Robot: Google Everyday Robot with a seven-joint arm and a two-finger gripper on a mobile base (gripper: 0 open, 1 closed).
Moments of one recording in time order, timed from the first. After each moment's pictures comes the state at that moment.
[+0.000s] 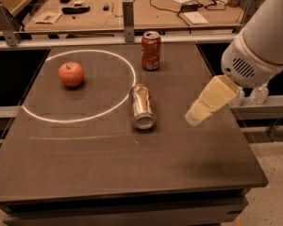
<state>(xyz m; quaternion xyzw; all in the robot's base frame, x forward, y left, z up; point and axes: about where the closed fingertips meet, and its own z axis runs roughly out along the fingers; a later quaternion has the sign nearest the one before) 0.457 -0.169 0.947 -0.37 0.91 0.00 0.19</state>
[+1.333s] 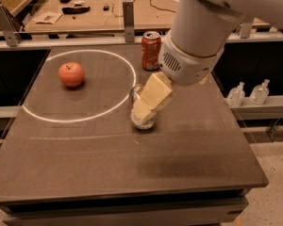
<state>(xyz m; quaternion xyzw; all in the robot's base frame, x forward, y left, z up) 0.452 -0.074 0.937 -0.33 0.93 0.02 0.12</state>
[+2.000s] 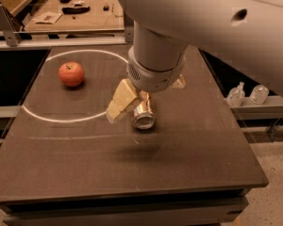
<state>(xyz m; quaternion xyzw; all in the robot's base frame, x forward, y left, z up) 0.474 -0.027 0.914 -0.27 0.95 0.00 0.15</state>
